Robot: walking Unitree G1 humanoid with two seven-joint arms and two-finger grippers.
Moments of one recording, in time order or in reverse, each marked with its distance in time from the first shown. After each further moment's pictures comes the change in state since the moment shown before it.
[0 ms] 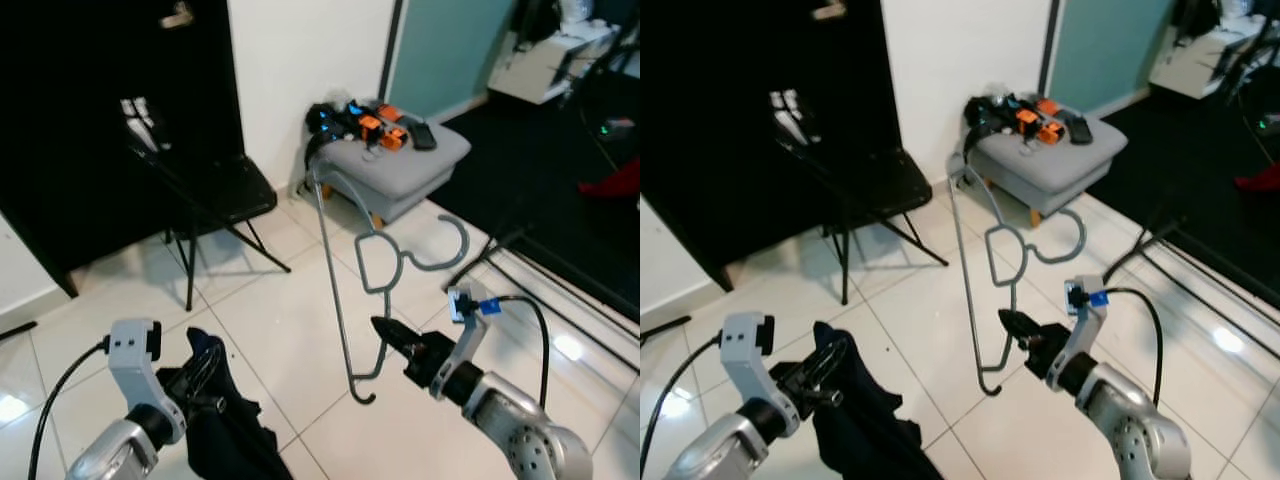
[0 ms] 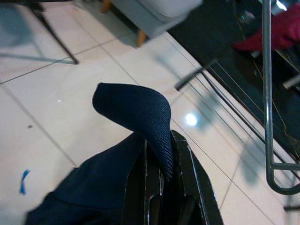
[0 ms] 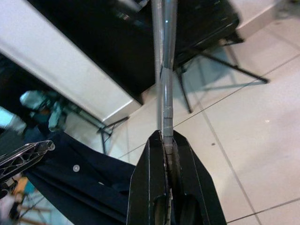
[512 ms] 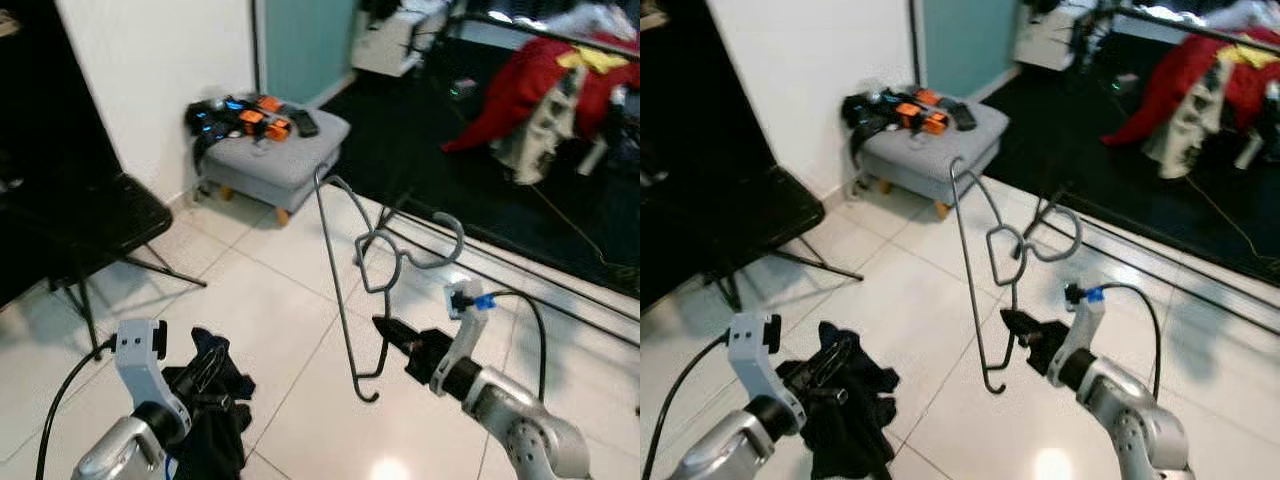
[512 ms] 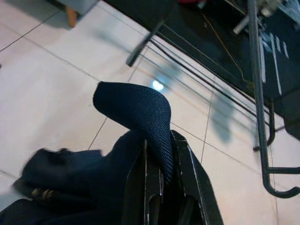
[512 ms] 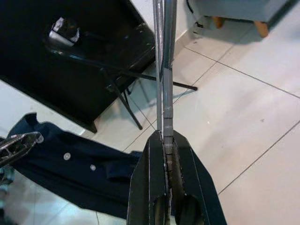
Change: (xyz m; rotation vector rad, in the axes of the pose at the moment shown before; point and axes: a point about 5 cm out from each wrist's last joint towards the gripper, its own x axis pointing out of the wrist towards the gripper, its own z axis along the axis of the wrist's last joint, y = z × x) left arm 0.005 0.001 -0.004 0.003 0.014 0.006; right arm 0.005 -0.007 -0.007 -0.026 0.056 -0.034
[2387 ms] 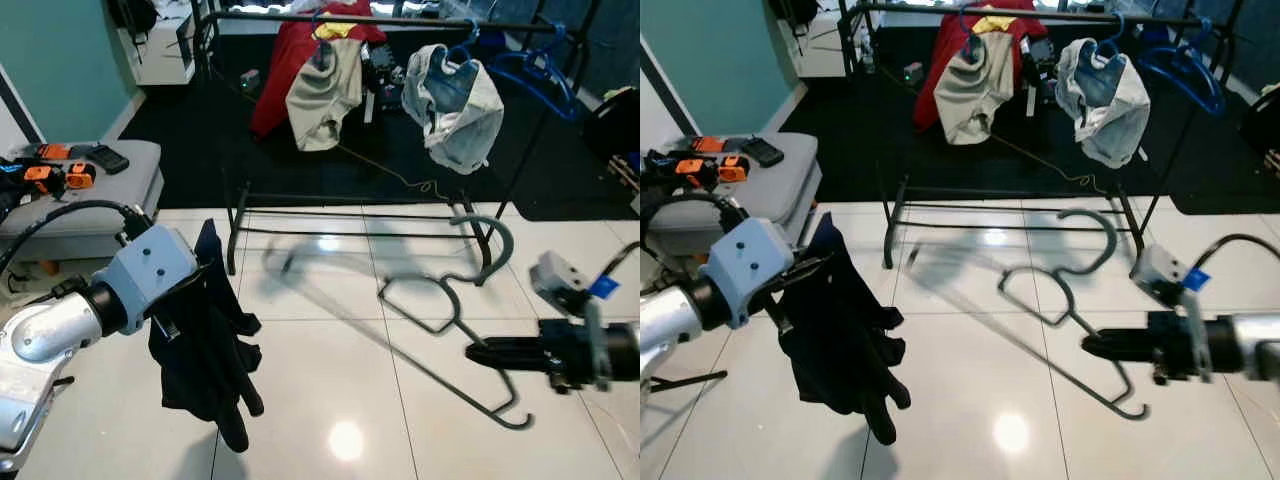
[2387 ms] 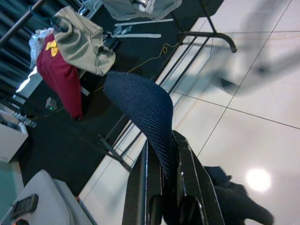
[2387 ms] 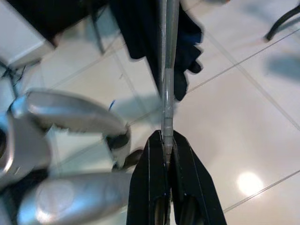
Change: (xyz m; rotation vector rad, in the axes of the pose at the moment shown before) left arm 0.012 -0.020 0.138 1.165 -0.180 -0.302; right arm -0.104 -0.021 0.109 -0.546 0.520 0.422
